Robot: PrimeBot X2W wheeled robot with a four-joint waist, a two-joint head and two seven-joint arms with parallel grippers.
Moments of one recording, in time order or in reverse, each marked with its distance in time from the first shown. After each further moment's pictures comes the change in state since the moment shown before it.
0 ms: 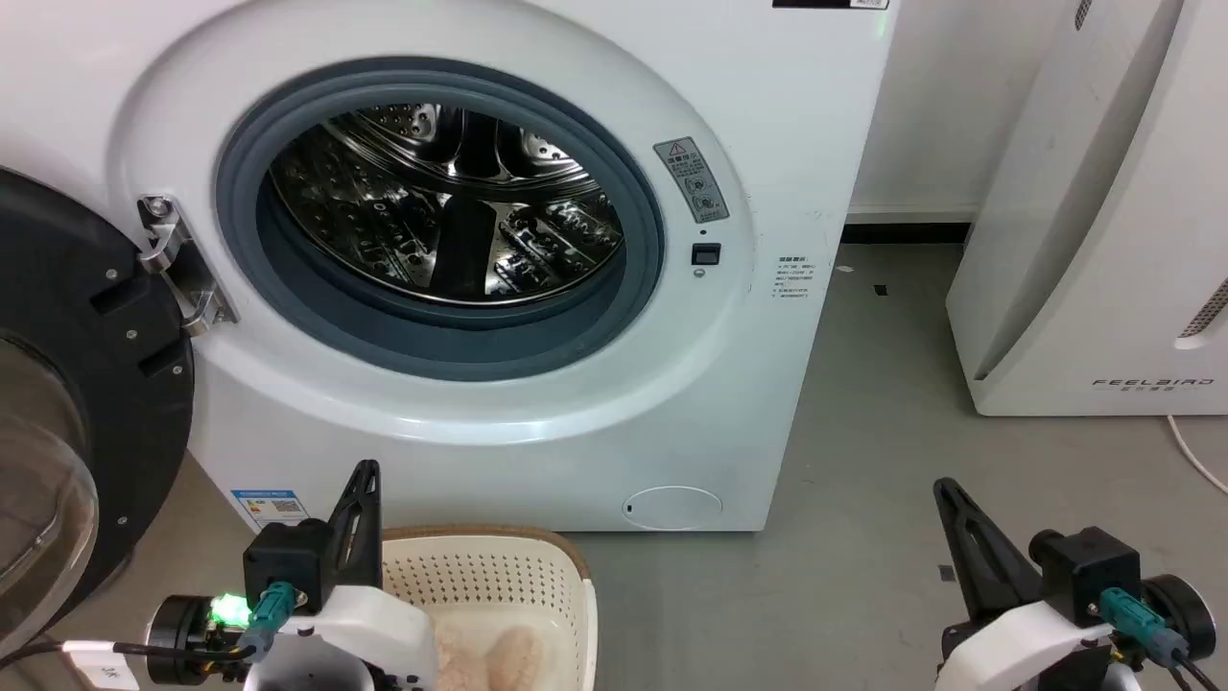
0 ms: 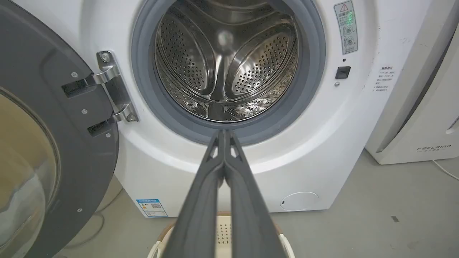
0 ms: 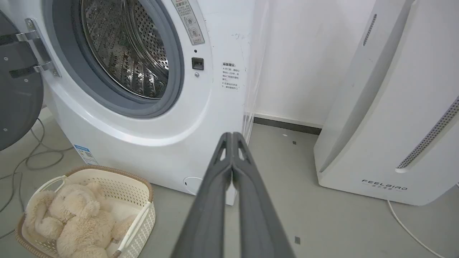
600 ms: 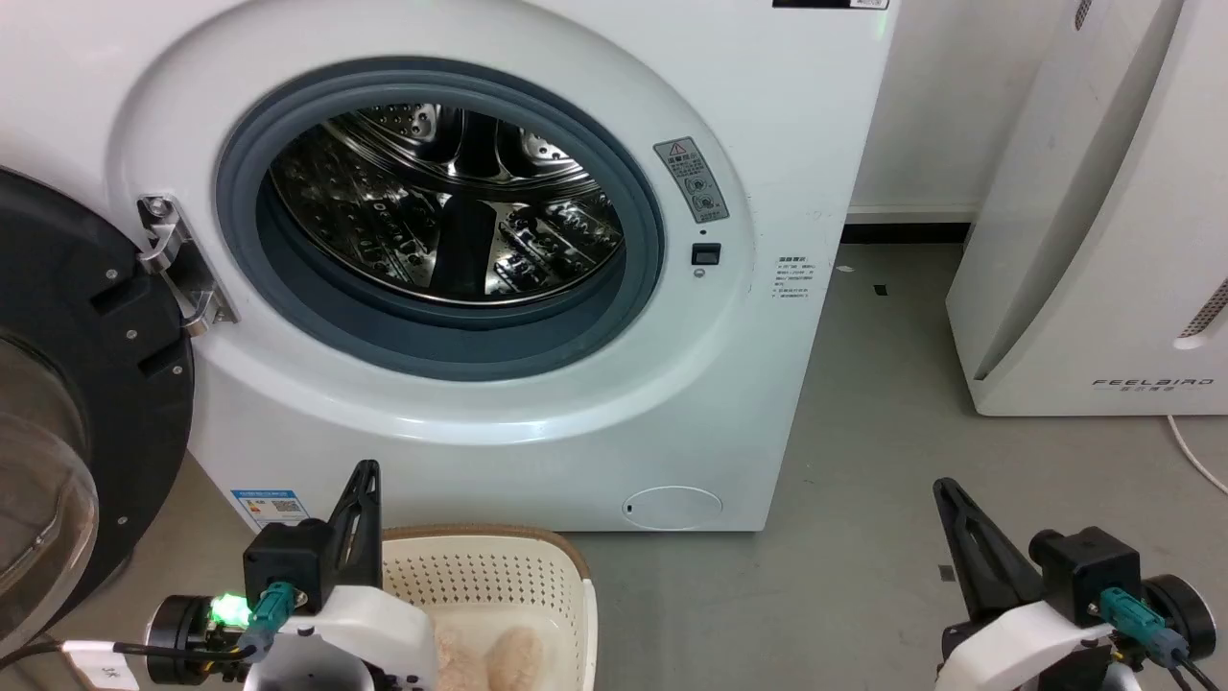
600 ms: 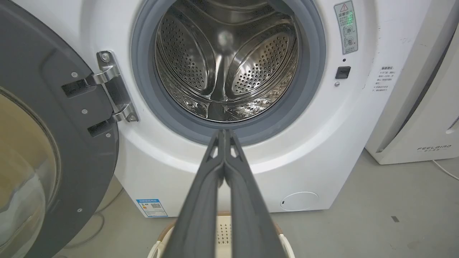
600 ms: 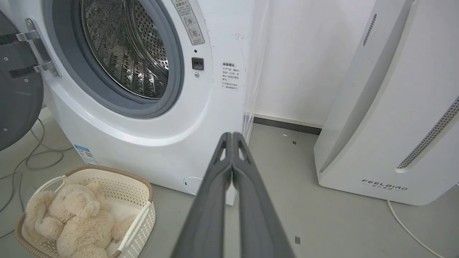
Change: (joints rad) left arm 0.000 0.000 0.000 0.000 0.000 0.000 0.000; right arm 0.000 0.000 0.000 0.000 0.000 0.000 0.000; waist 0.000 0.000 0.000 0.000
